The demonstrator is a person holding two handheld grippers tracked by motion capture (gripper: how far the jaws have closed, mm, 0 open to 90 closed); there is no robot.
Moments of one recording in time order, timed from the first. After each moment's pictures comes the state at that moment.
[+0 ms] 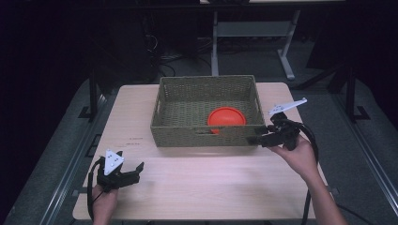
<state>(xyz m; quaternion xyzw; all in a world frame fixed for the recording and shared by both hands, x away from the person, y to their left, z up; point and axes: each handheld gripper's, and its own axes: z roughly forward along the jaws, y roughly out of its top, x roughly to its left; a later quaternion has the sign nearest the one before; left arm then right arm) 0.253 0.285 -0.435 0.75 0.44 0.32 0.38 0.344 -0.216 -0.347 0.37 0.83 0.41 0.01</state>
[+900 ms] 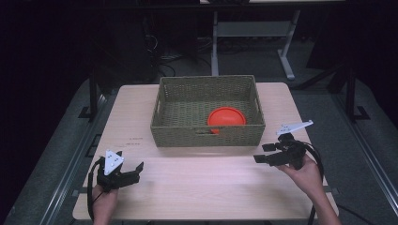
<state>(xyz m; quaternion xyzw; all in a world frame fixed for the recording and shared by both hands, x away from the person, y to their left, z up) 0.253 0.285 -0.436 0.75 0.44 0.32 0.38 0.319 -0.244 -0.402 0.39 0.83 0.40 0.00</state>
